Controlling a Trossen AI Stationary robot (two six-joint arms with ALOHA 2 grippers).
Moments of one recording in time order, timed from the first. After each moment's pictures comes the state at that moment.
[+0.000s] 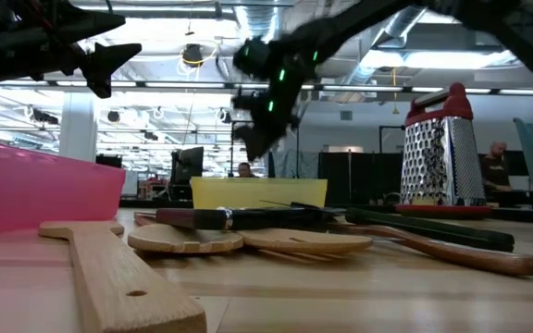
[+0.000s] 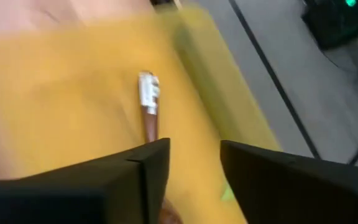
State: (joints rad) left arm 0.19 0.24 0.01 0.49 0.13 -0.30; right arm -0.30 2.16 1.80 -0.54 0.47 -0.10
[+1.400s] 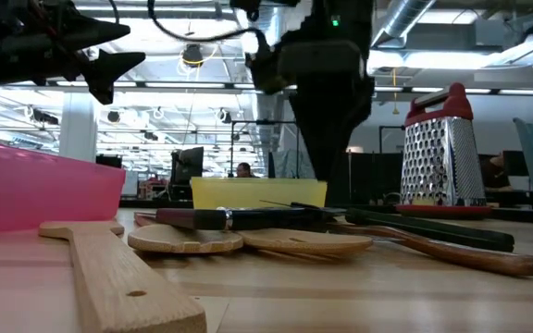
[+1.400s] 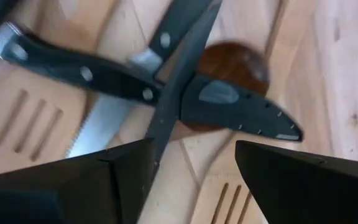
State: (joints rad) left arm 0.19 0.30 0.01 0.50 0.13 -0.29; right arm 0.27 2.15 1.73 -1.12 0.15 0.59
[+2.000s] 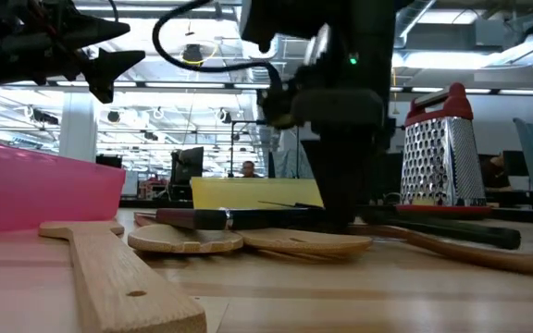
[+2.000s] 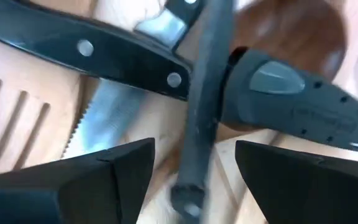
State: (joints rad) left arm 0.19 0.30 0.01 0.51 0.13 -0.29; right arm 0.31 2.14 1.55 -0.92 0.13 0.67
